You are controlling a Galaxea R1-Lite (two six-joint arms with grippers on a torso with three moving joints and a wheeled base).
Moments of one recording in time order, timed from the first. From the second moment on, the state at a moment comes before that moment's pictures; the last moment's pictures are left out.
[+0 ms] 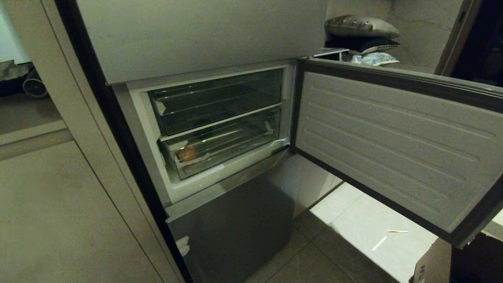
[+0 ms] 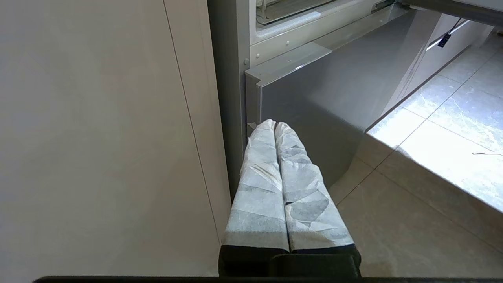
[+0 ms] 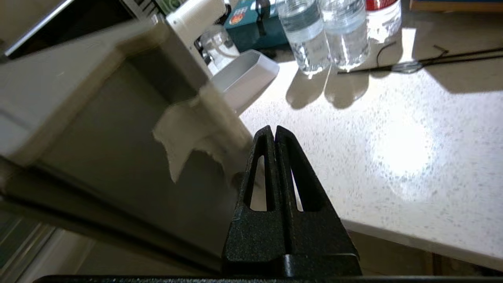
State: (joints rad) left arm 0.00 0.00 -0.03 0.07 0.01 0.00; right arm -0.74 1.33 -0.74 -0.49 0.33 0.44
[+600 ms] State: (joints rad) left arm 0.00 0.00 -0.03 0.07 0.01 0.00; right arm -0.74 1.26 -0.67 -0.49 0.35 0.43
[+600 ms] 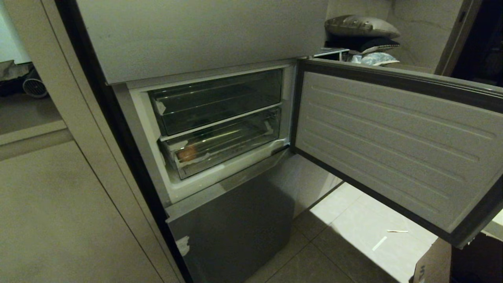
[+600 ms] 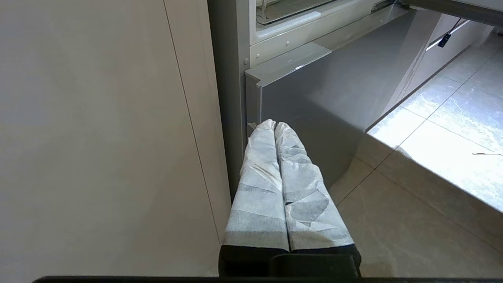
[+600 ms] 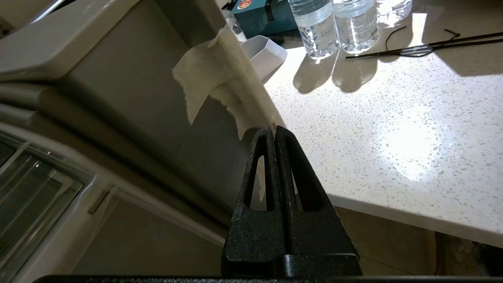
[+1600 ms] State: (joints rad) left arm 0.00 0.00 -0.03 0.07 0.01 0.00; right arm -0.74 1.38 -0.71 -0.62 0.26 0.42
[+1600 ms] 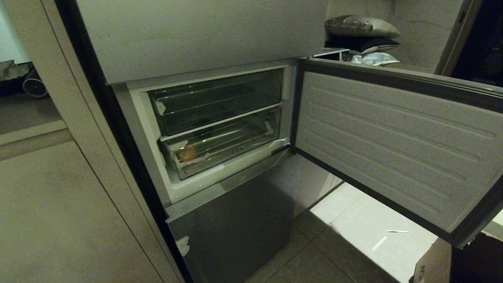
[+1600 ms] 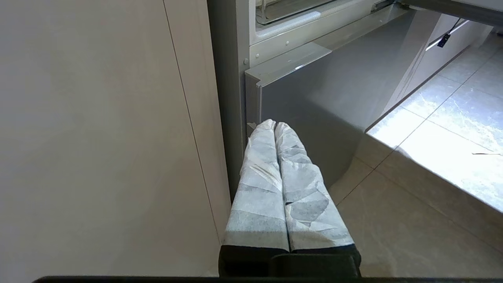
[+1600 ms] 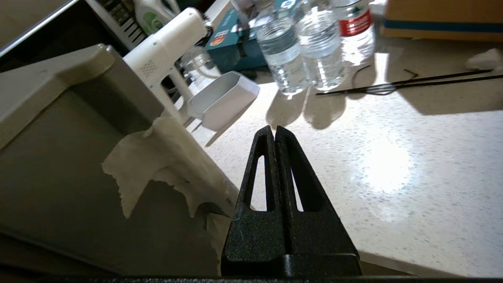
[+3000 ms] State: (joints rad) left arm 0.00 0.00 -0.03 0.07 0.01 0.00; right arm -0.64 1.13 -0.48 -0.62 0.40 0.41
